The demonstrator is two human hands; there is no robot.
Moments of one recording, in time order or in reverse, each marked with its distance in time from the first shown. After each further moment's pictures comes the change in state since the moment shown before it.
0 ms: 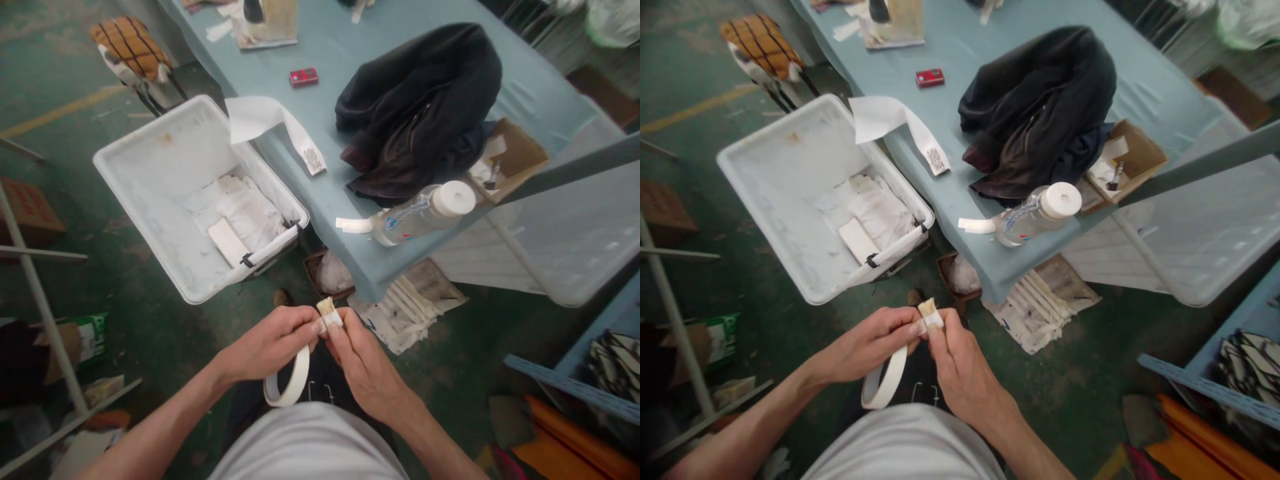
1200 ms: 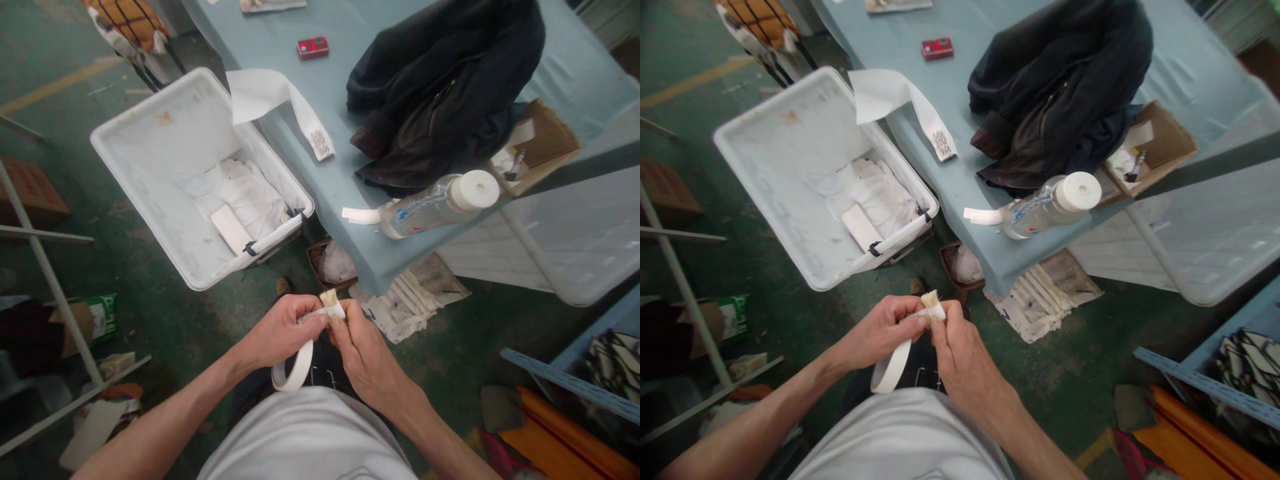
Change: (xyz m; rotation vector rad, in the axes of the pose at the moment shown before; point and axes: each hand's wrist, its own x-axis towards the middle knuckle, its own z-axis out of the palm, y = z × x) left_hand 0.010 -0.005 0.017 -0.257 0.157 -0.163; right_hand 0.005 0.003 0.002 -0.144 0.028 -0.013
